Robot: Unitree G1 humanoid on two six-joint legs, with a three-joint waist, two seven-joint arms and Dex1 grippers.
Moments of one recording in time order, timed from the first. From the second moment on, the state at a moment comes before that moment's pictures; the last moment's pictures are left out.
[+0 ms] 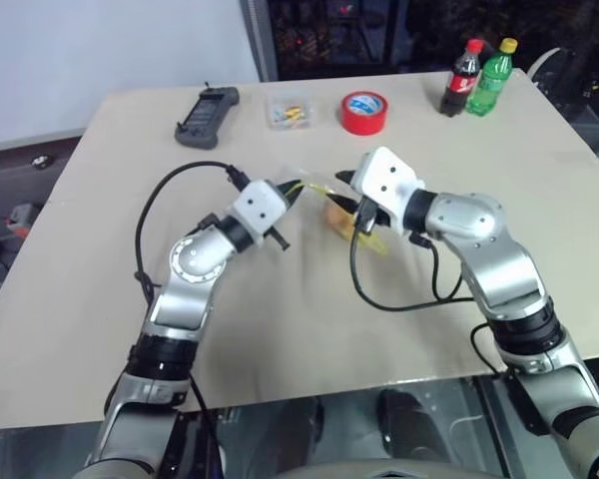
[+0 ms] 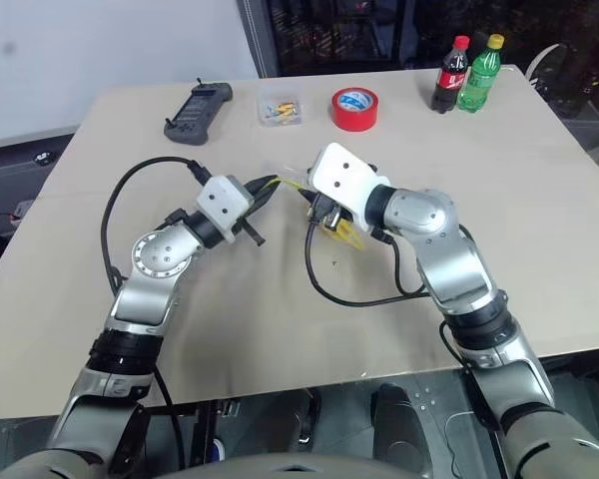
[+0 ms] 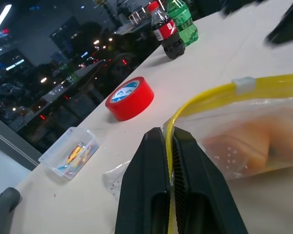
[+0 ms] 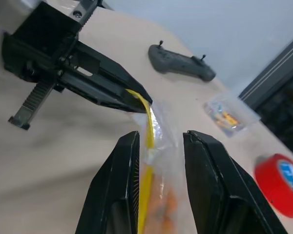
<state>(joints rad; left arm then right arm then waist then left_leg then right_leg) -0.43 0.46 -0.06 -0.01 0.05 -0.08 -0.56 -0.71 -0.32 0.30 -0.27 -0.05 0.58 0.73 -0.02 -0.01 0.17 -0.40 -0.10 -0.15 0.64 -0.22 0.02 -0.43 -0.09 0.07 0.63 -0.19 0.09</state>
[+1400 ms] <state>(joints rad) -0.44 0.44 -0.07 -0.05 0.03 -0.03 -0.54 -0.62 -0.60 0.20 -0.22 -0.05 0.62 0.67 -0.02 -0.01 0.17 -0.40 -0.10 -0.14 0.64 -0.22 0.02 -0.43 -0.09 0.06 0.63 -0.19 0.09</state>
